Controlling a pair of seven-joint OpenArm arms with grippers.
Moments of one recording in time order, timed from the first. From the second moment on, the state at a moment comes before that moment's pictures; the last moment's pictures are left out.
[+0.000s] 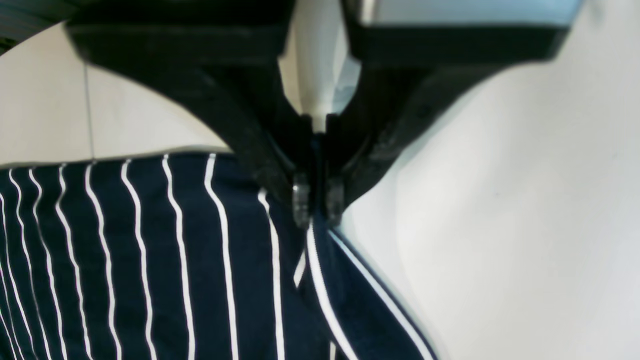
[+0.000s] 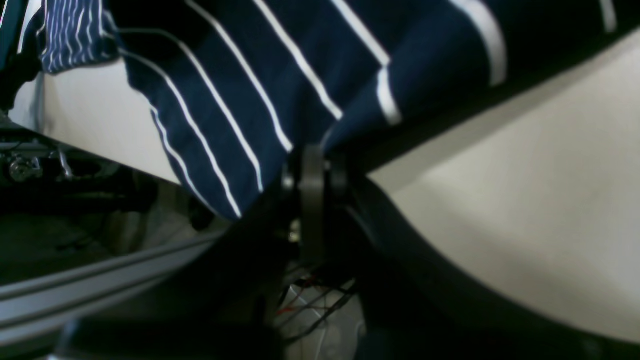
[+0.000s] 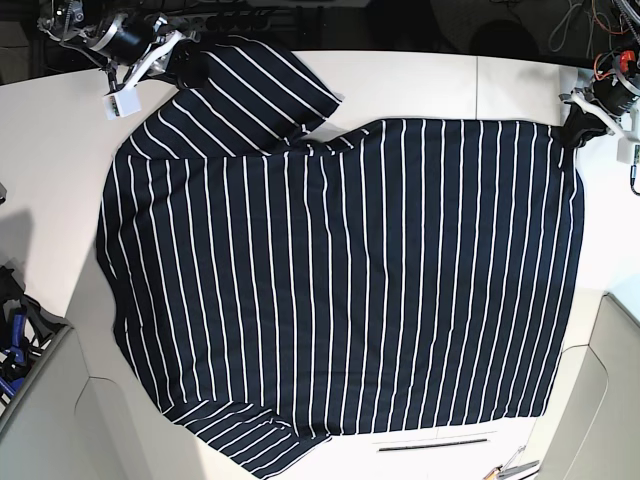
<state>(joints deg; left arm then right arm) 29.0 -32.0 -26.2 76.8 -43.6 -35.5 26.7 -35.9 11.7 14.0 99.7 44.3 30.9 -48.3</state>
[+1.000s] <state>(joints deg) 14.1 -32.2 -33.2 80.3 -39.2 -36.2 27.8 -17.8 11.4 25.1 109.3 49.3 32.5 -55.0</state>
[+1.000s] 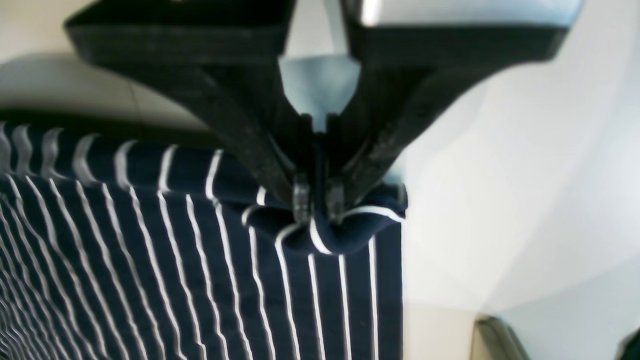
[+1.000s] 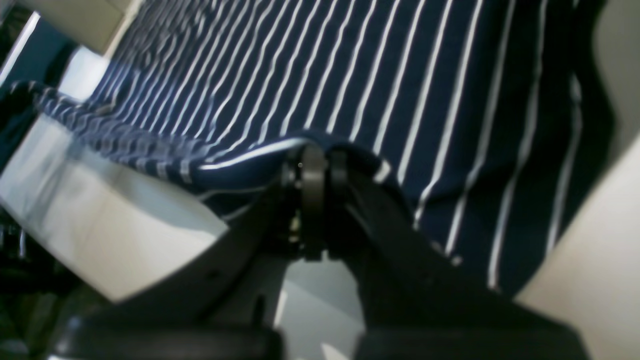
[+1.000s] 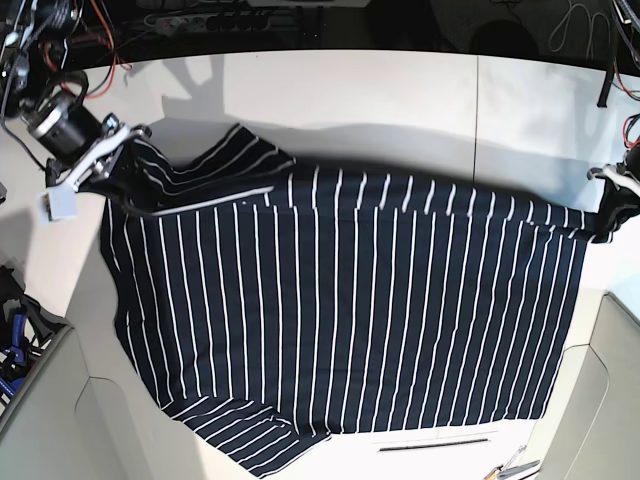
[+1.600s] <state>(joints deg) -4.6 -31.9 -21.2 61.7 -28.9 -36.0 20.1 12.8 11.4 20.6 77.7 41.7 32.6 -54.6</state>
